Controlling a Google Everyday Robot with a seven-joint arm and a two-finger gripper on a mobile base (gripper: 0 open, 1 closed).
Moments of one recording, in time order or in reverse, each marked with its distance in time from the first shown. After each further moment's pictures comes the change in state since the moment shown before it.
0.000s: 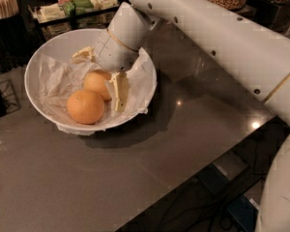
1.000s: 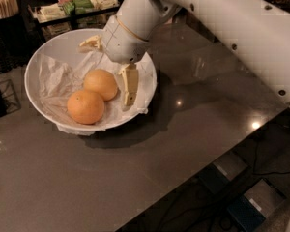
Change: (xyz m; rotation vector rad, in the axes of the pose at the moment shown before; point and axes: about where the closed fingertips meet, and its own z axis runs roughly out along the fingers) arm -0.005 0.010 -0.038 0.049 0.084 -0.007
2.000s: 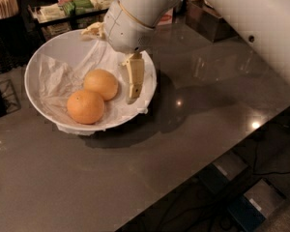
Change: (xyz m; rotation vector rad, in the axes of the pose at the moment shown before) arm -0.011 0.003 -0.032 0.035 0.079 -0.021
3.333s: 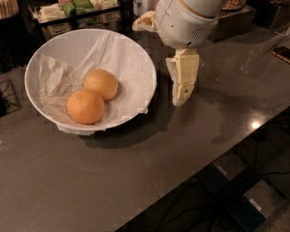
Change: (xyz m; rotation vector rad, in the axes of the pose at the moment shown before) arm 0.041 0.068 -0.084 0.068 0.273 0.204
